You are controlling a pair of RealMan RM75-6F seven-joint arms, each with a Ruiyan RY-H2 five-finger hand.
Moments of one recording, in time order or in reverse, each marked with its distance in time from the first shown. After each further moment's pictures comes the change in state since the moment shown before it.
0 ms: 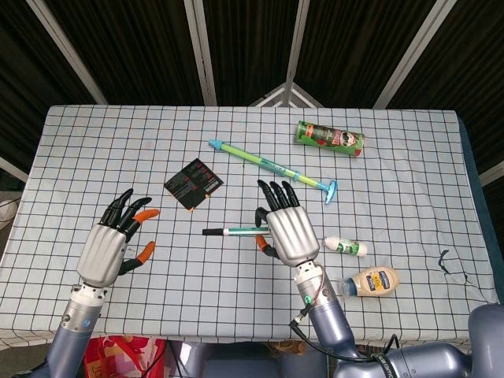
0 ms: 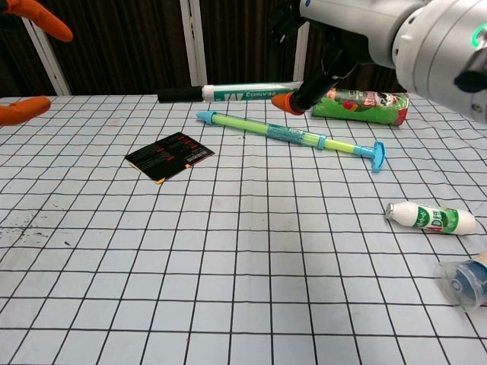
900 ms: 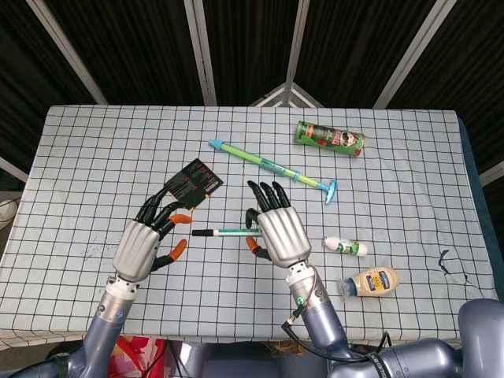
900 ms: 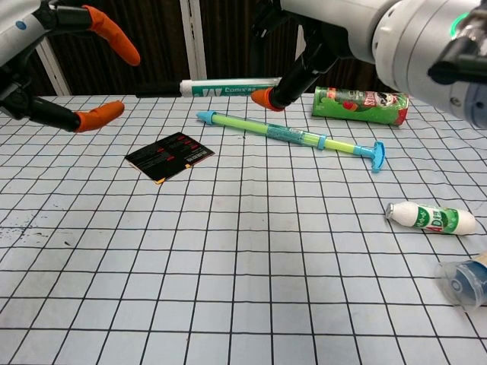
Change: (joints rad) left arm -0.103 -0.197 -0.023 0.145 0.036 -0.005 -0.030; right arm 0.045 -0.023 0.004 -0.006 0.020 0.019 0.016
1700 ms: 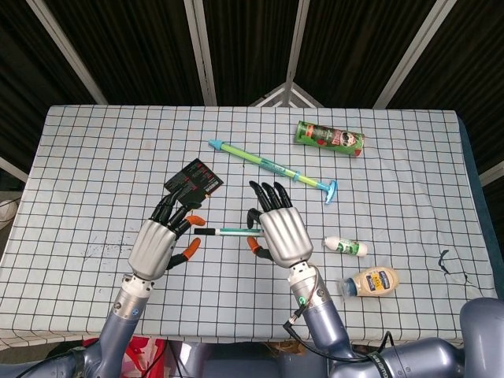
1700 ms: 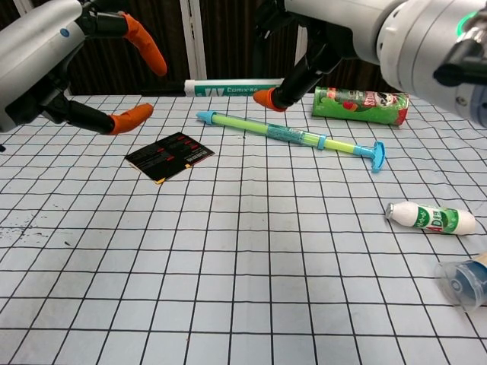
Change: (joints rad) left arm -0.050 -0.071 -0.007 0.044 -0.007 -0.003 0.054; right arm 0.006 0.013 -0.011 -0.004 0.007 0.005 0.026
